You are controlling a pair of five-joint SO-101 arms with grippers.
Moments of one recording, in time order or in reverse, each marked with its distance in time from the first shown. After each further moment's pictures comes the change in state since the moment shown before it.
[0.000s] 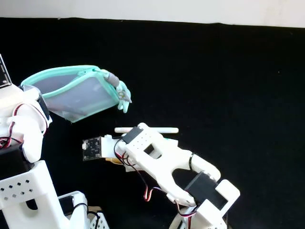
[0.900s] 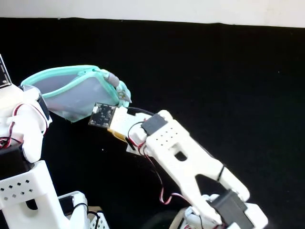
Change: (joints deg) left arm 0.0 0.0 0.0 0.0 0.0; right arm 7.0 -22.4 -2.8 9.3 -15.0
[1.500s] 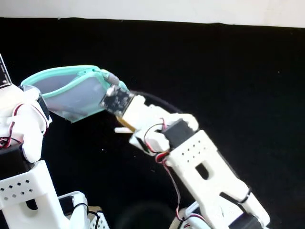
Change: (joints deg) left arm 0.0 0.0 0.0 0.0 0.0; right arm 2.4 -15.9 -4.5 6.9 -10.2
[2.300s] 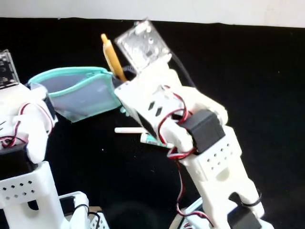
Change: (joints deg) left arm 4.9 0.0 0.0 0.0 0.0; right arm 0.1 7.2 -38.1 0.0 -19.9
